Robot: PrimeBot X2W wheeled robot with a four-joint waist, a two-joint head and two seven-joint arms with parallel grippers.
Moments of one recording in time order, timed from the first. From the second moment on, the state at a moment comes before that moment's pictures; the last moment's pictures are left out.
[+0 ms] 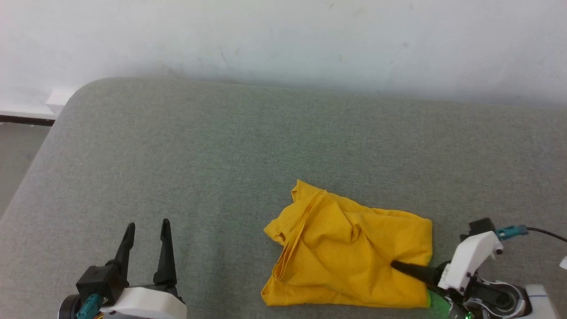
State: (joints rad) left arm 0.05 0.10 0.03 0.12 -0.22 -0.03 -0.26; right arm -0.20 -0.06 -0.16 0.51 0.98 0.13 0.89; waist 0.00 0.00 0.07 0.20
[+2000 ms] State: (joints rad) left arm -0.20 0.14 -0.10 0.02 -0.16 -0.05 -0.25; right arm -0.34 -0.38 -0.32 0.67 0.15 0.13 -0.26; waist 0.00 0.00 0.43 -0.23
